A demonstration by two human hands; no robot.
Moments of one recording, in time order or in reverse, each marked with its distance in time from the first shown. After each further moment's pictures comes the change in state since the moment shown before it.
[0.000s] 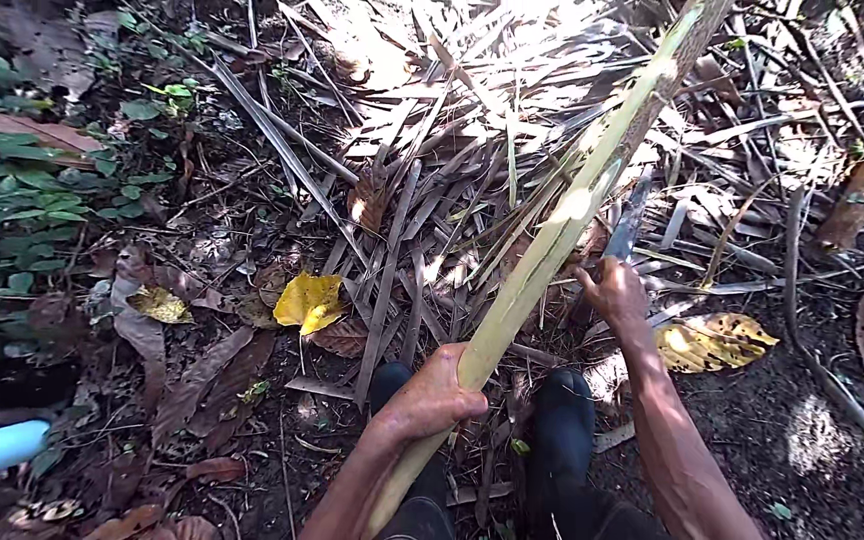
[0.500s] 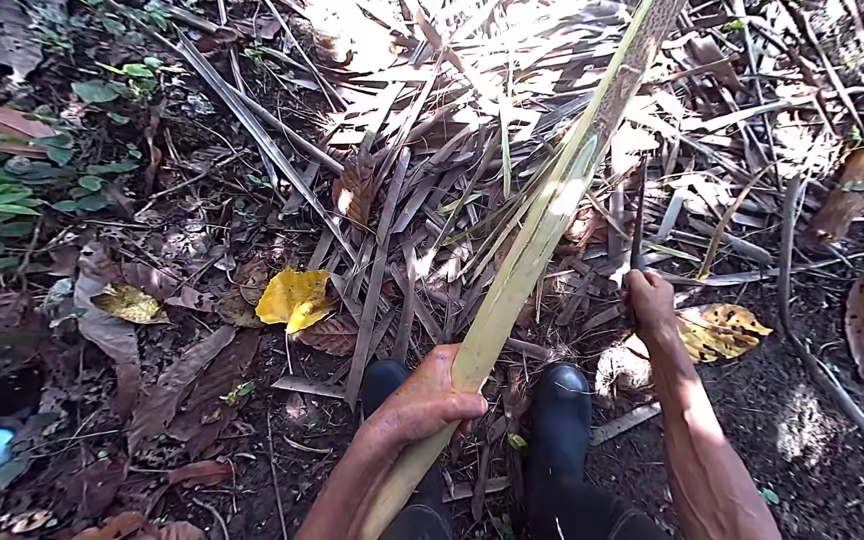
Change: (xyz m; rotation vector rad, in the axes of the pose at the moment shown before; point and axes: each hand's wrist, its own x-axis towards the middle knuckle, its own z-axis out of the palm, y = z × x) left_hand 0.004 -0.007 0.002 -0.170 -0.053 -0.020; right_hand -0.008 0.065 -0.012 0.524 0.066 0.445
